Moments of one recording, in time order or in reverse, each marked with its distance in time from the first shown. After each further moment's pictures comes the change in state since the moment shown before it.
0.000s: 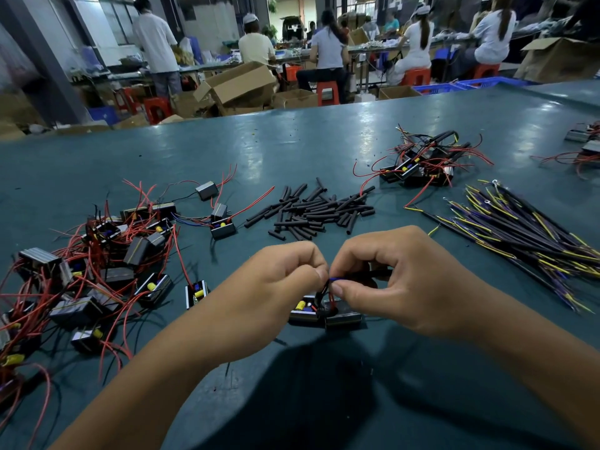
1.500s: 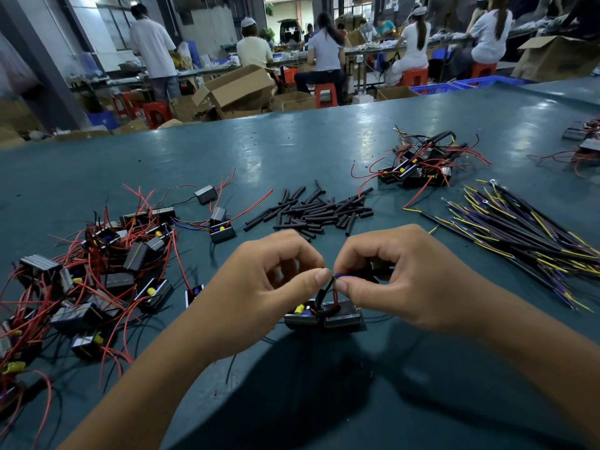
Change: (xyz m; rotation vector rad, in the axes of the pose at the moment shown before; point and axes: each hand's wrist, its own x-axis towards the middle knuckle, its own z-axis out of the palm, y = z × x) left_hand 0.005 -0.014 -0.007 0.124 0.139 0.261; right_hand 0.000 0.004 -0.005 0.022 0.000 0.018
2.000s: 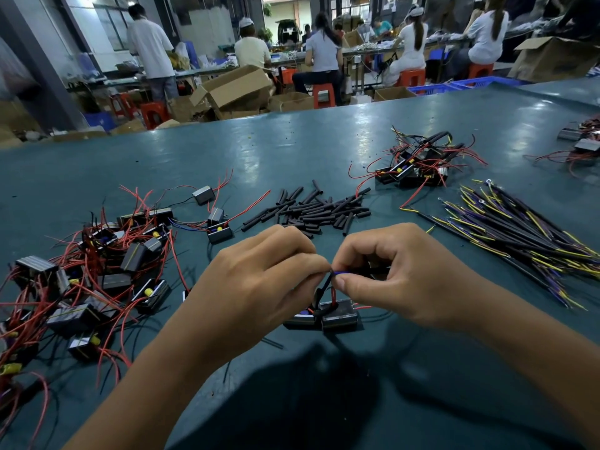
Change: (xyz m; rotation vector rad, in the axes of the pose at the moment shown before) left_hand 0.002 -0.002 0.000 0.673 0.178 0.543; right_hand 0.001 0.001 0.000 0.063 -0.012 0.040
